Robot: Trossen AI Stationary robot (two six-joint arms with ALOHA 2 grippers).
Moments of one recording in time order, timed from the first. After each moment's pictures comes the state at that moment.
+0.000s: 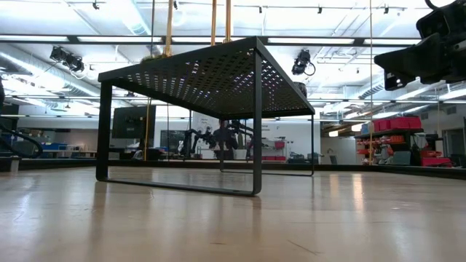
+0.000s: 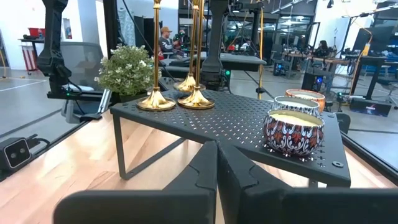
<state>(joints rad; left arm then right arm) -0.23 1.27 1.53 -0.93 -0.24 -0.07 0.02 0.02 0.02 0.02 -0.06 -0.06</state>
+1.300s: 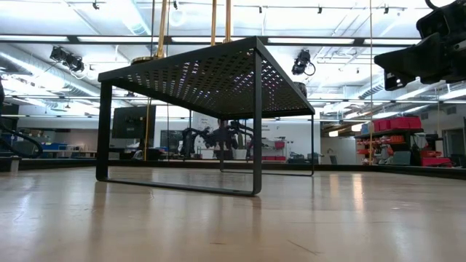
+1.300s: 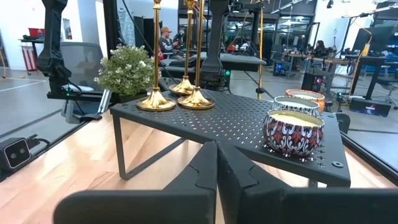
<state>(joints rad) -0.25 1.28 1.53 -0.95 -0.22 -0.07 0.02 0.02 0.02 0.02 -0.06 -0.06</state>
